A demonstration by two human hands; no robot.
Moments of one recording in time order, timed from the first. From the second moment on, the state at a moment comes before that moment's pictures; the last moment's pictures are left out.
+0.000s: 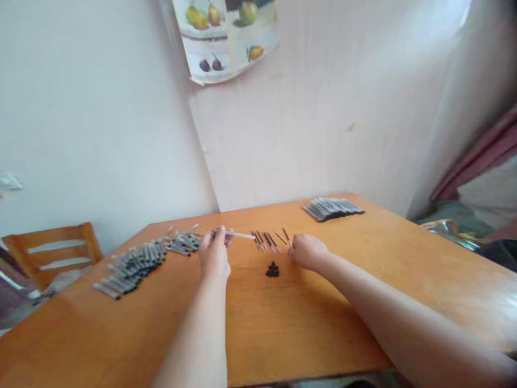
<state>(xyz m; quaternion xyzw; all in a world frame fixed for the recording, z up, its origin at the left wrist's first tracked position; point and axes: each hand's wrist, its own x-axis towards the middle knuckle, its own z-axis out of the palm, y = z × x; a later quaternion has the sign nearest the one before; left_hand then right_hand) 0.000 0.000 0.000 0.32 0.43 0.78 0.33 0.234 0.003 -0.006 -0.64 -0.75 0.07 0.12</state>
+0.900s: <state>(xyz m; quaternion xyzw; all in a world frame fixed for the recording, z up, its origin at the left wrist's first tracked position) 0.026 -0.030 -0.002 0.58 0.48 0.50 0.44 0.269 -0.007 0.025 -0.29 -0.47 0.61 0.56</state>
